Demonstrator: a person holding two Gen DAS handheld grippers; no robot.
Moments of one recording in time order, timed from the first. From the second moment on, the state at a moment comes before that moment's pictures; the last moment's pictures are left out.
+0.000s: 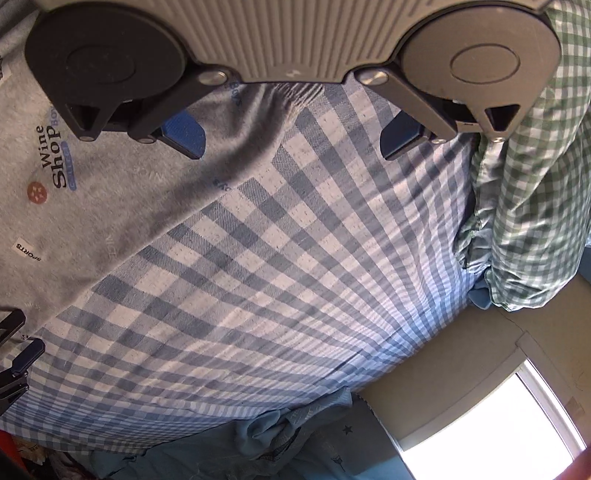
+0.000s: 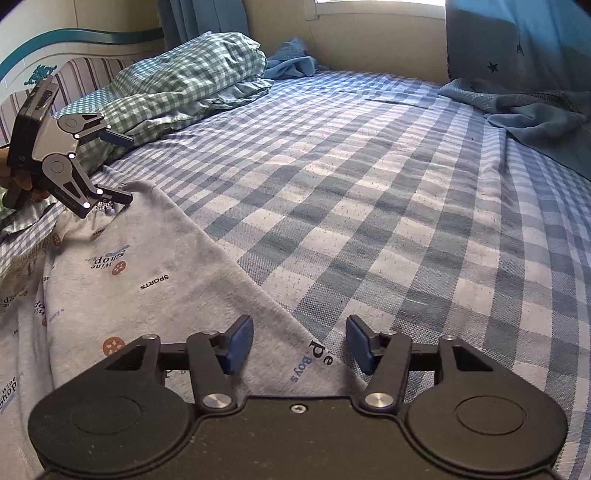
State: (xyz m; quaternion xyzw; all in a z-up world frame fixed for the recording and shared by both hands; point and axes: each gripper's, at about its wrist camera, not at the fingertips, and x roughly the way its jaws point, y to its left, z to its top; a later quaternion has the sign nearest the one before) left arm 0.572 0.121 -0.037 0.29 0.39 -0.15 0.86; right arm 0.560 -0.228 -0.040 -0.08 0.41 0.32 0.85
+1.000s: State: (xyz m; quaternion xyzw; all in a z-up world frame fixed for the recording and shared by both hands) left arm 0.617 0.108 -0.037 0.17 0.37 -0.07 0.91; right arm 0.609 -0.185 -0.047 -0.19 0.37 0.21 0.88
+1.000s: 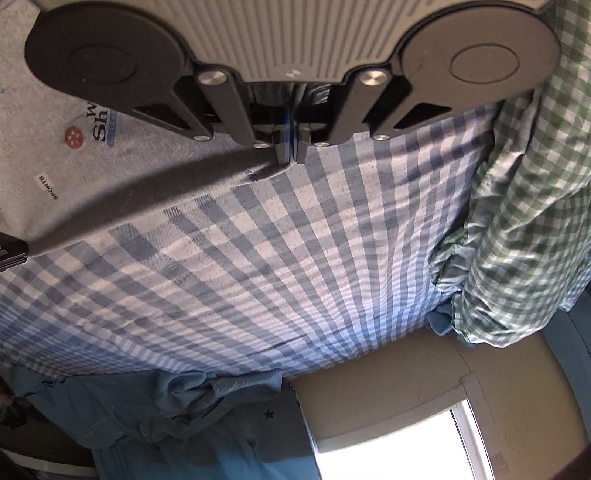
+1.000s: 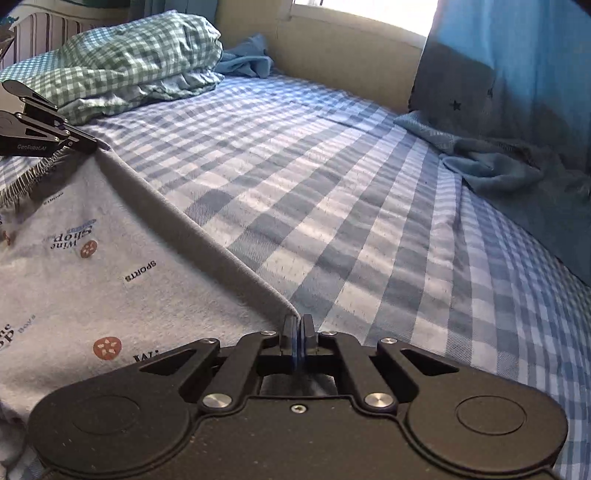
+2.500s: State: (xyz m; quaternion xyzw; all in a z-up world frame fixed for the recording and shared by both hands) left arm 0.331 0.145 -0.015 0.26 0.20 -0.18 0.93; right arm 0.226 -0.138 -0.008 -0.38 0.17 0.23 0.88
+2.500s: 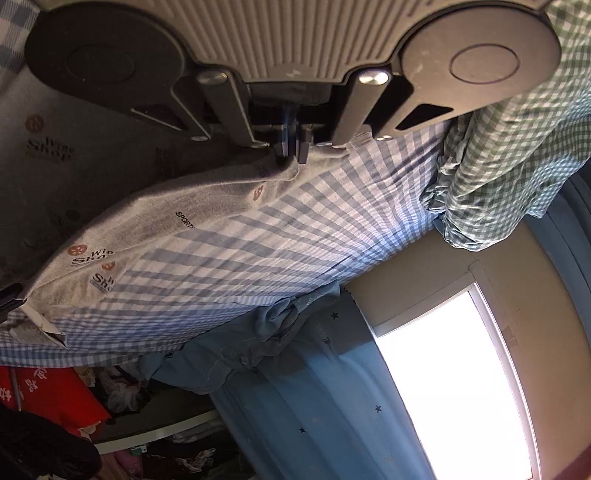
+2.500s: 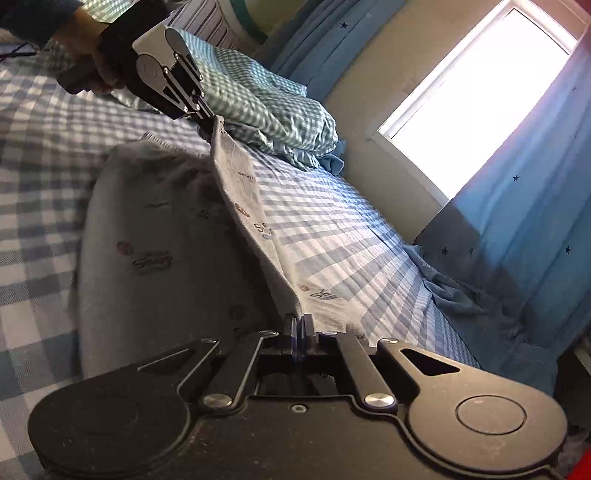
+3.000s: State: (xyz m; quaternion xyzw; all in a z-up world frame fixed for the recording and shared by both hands) left arm 0.277 0.167 -0.042 0.35 0.18 -0.16 0.91; right arm 0.174 -0.107 -0.031 -0.40 0.17 0.22 0.87
